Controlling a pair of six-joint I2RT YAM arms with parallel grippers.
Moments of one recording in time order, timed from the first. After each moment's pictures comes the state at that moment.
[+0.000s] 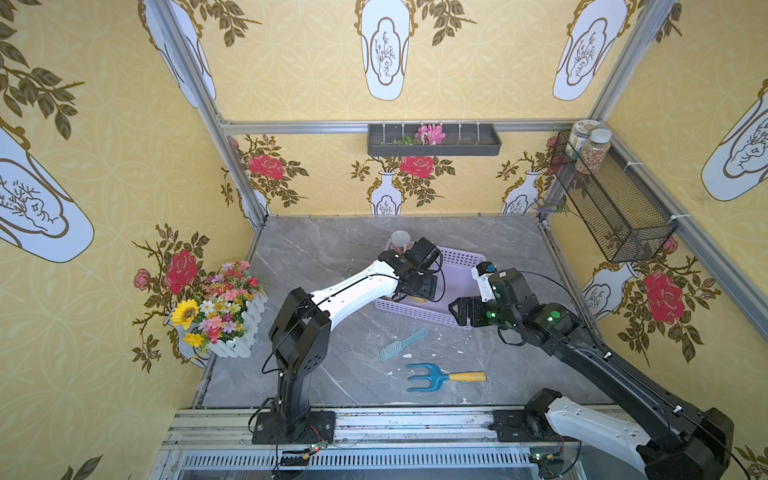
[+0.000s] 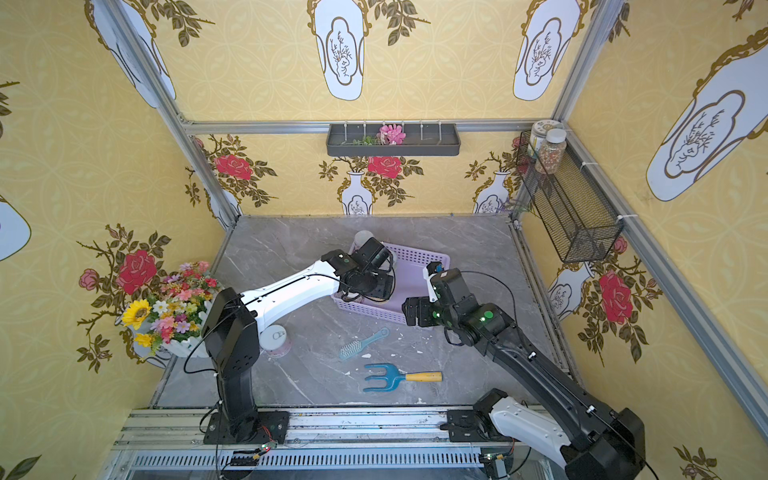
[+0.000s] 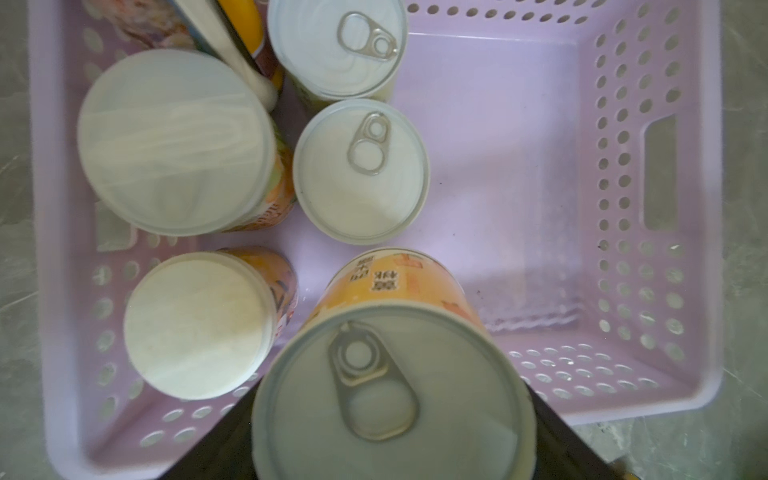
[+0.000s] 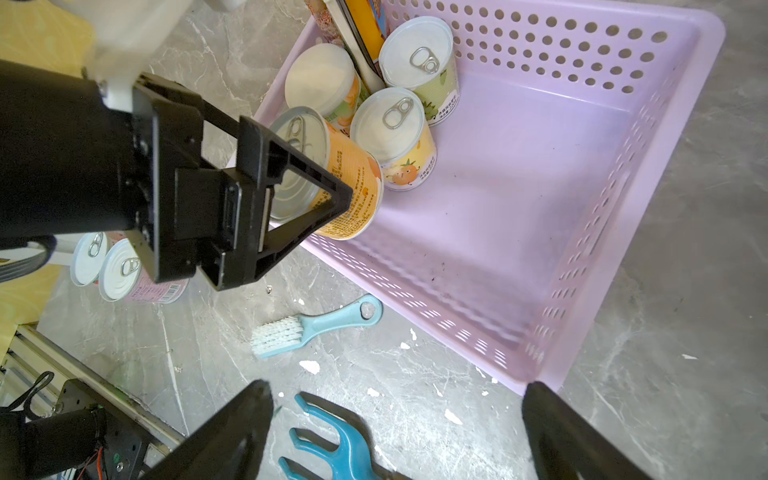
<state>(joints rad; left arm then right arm) -0.83 1.92 1.63 -0.81 -0.09 -0.51 0.55 0.99 0.86 -0.67 -0.06 0.42</state>
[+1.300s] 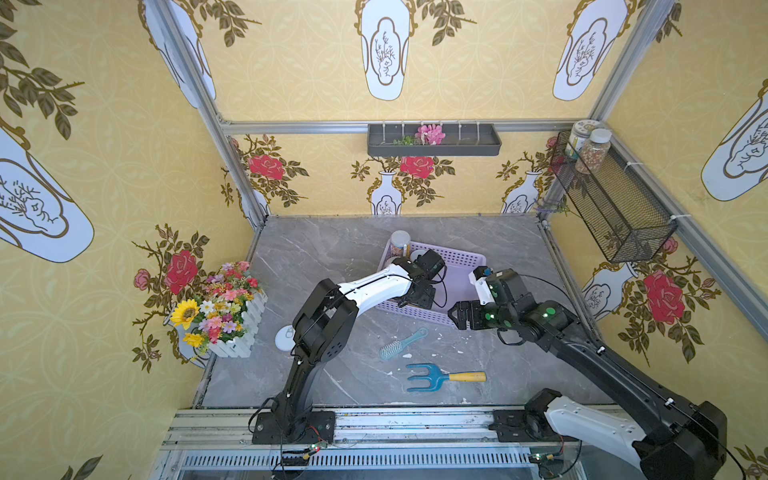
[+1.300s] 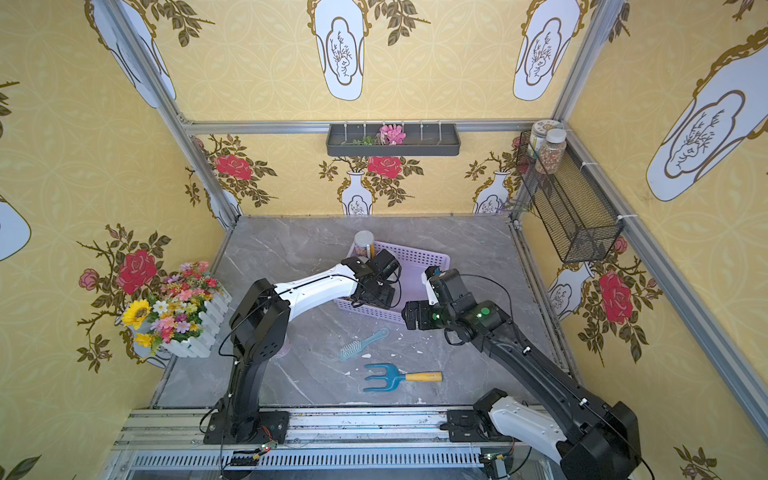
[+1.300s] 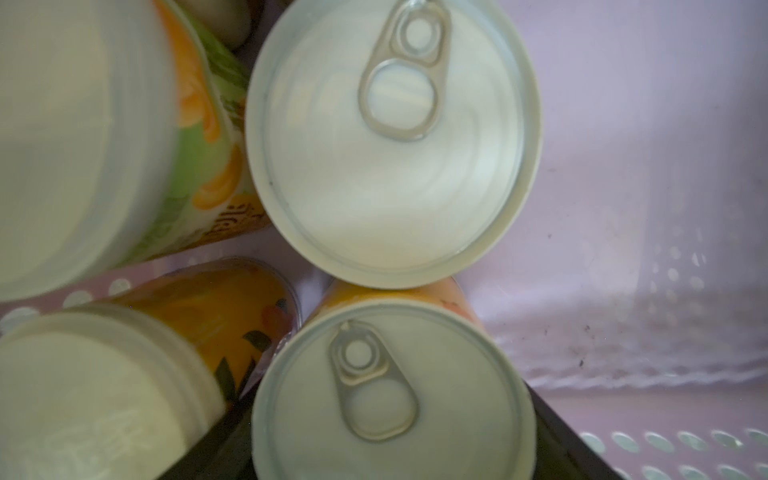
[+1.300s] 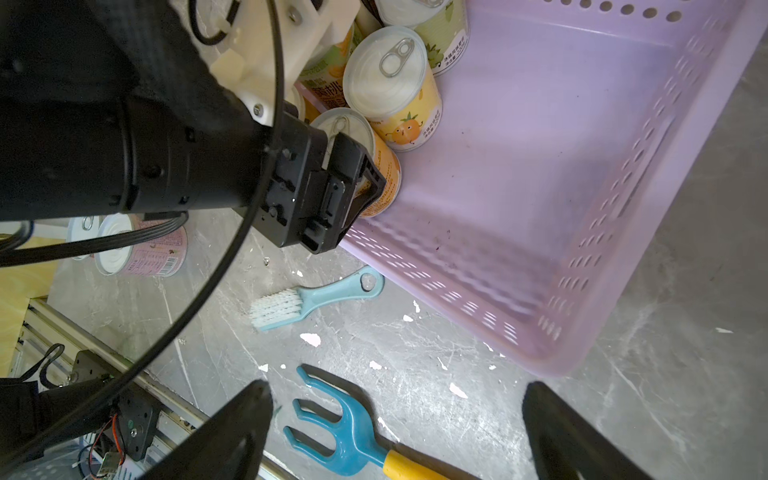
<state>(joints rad) -0.82 2.09 1.65 -0.83 -0.17 -0.47 0.54 1.03 0.86 -0.70 -0.13 0.41</state>
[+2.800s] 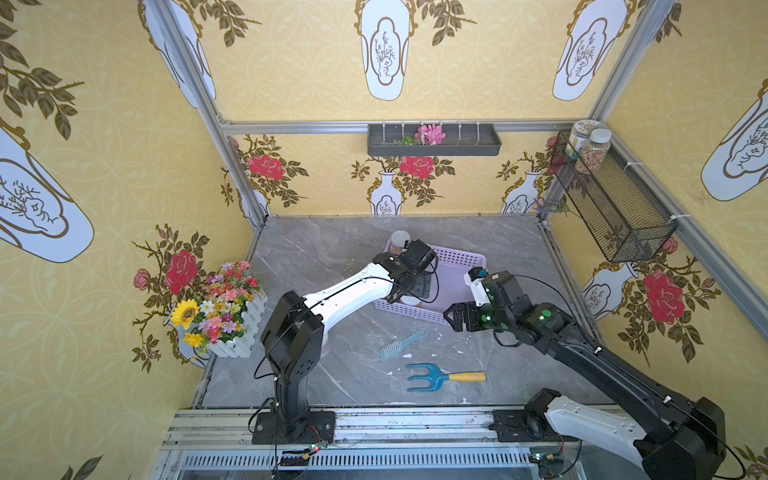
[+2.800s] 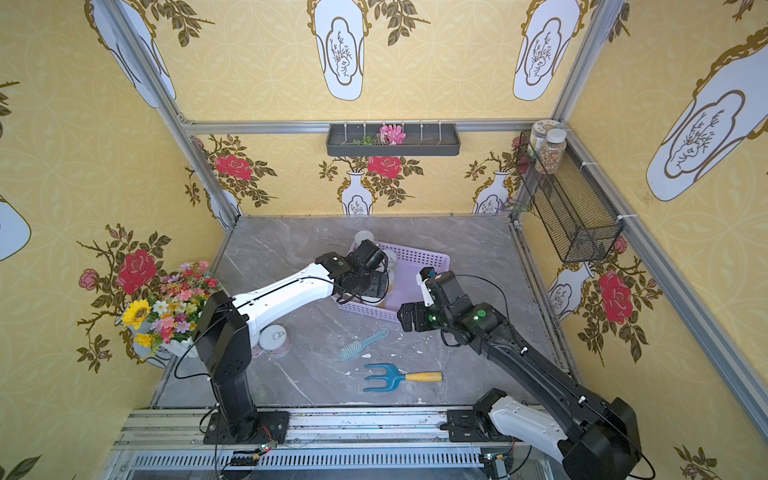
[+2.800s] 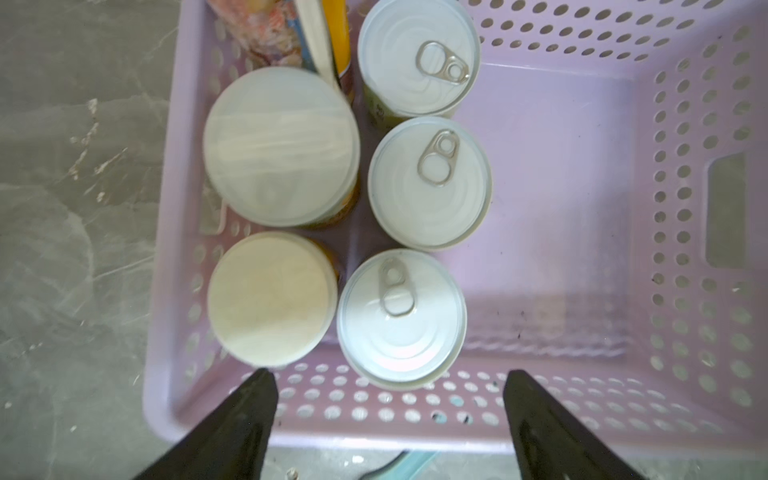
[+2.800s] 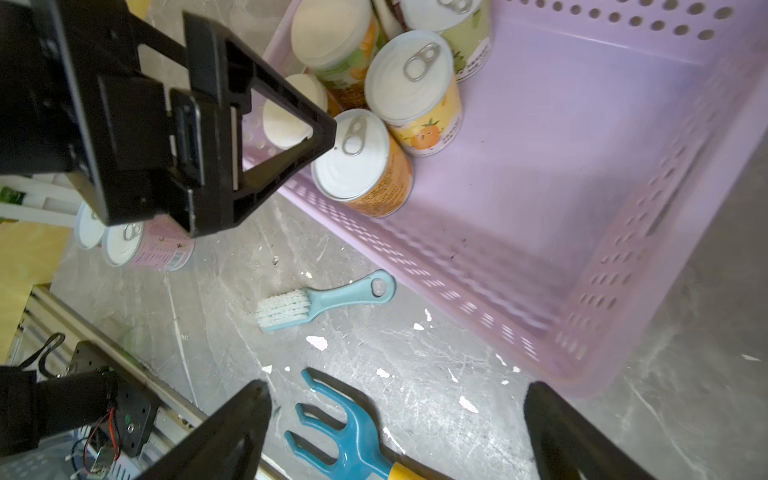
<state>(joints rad) -0.82 1.82 1.52 -0.81 -0.23 -0.58 0.61 1.04 0.83 -0.64 -0.12 0.40</state>
